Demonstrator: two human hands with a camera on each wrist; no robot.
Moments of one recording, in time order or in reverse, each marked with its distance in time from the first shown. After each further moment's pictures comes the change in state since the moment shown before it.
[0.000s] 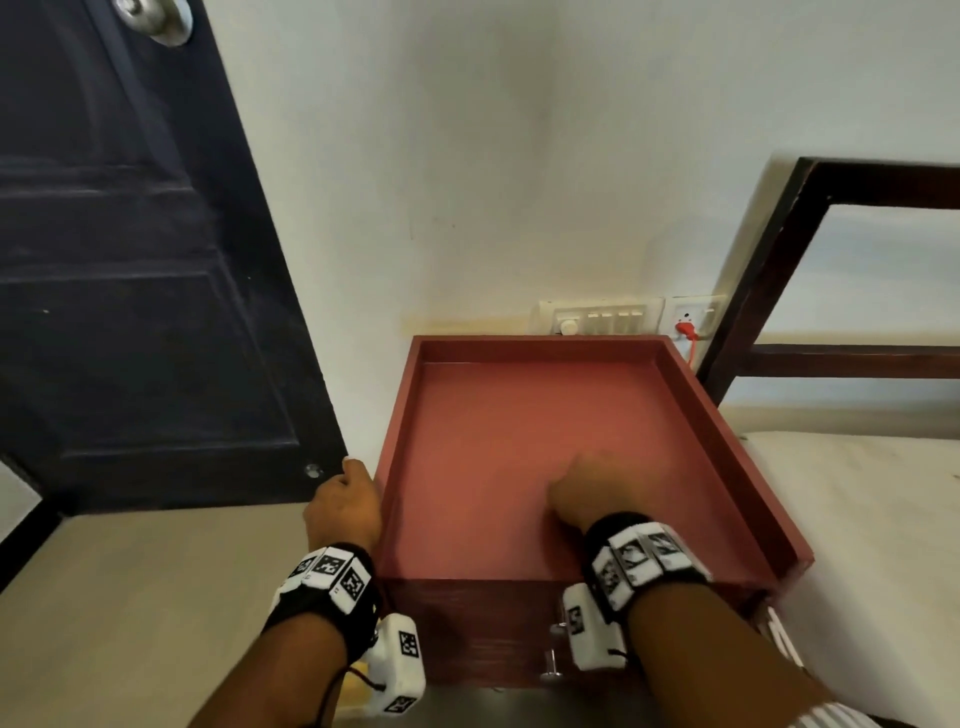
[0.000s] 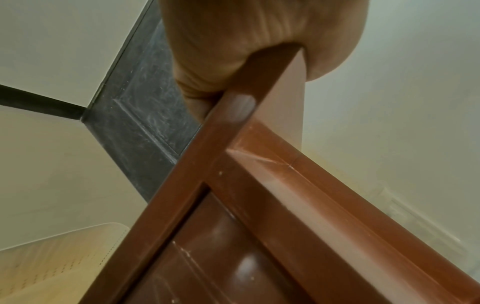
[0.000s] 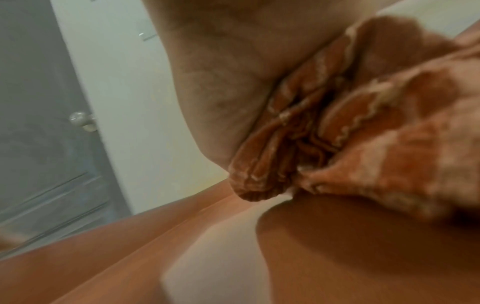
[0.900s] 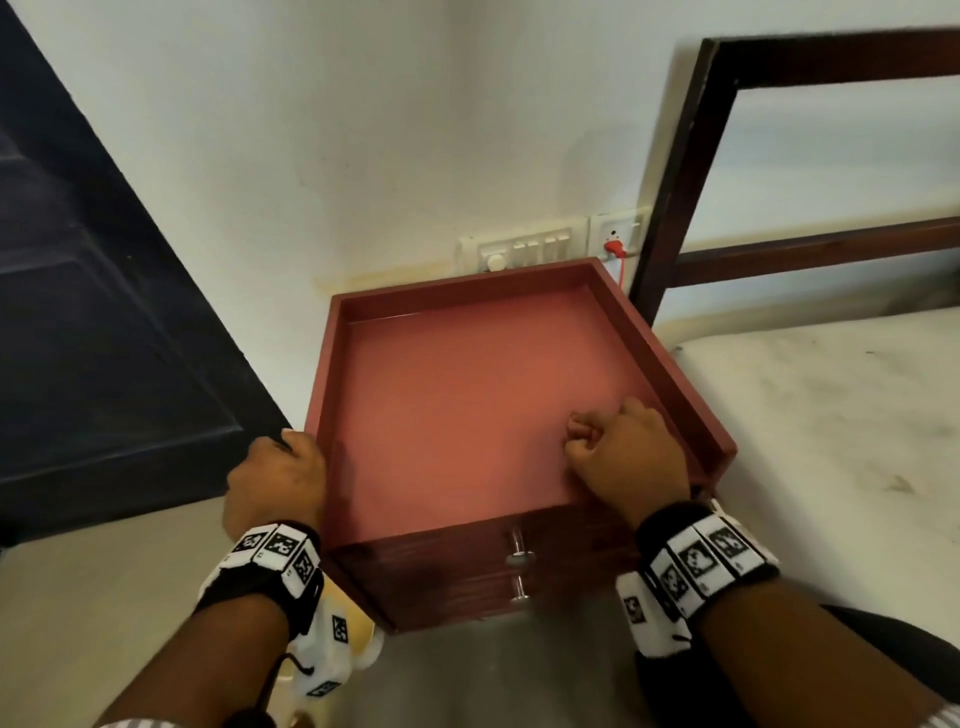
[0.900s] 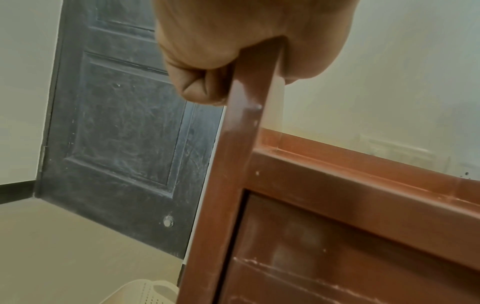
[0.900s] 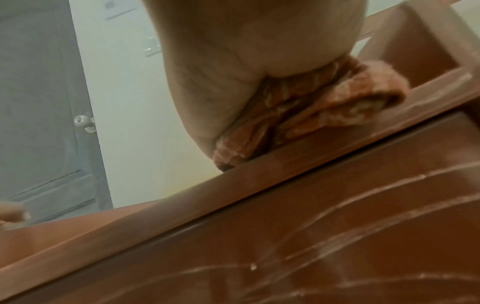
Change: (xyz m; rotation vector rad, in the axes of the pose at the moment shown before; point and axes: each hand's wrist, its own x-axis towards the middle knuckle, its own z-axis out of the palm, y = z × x) left_hand 0.011 -0.016 0.021 0.329 0.223 0.253; right_hand -0.024 0.107 0.024 0.108 0.331 -0.030
